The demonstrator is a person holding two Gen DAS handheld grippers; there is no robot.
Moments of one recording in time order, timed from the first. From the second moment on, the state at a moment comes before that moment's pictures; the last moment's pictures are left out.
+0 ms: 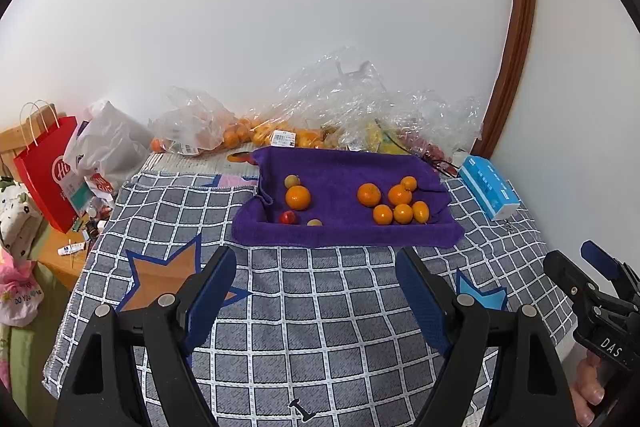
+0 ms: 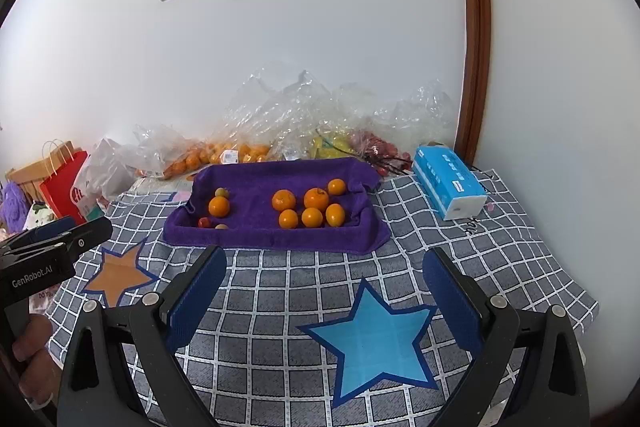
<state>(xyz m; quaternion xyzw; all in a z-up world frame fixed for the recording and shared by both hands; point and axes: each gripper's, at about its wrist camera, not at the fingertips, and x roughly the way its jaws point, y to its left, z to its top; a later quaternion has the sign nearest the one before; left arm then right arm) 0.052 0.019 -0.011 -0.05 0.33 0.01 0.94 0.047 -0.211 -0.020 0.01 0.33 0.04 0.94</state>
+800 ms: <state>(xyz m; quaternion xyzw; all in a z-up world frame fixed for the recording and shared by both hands) 0.049 0.014 -0.009 -0.05 0.33 0.00 0.94 0.043 -0.211 -0.018 0.01 0.32 0.05 0.95</state>
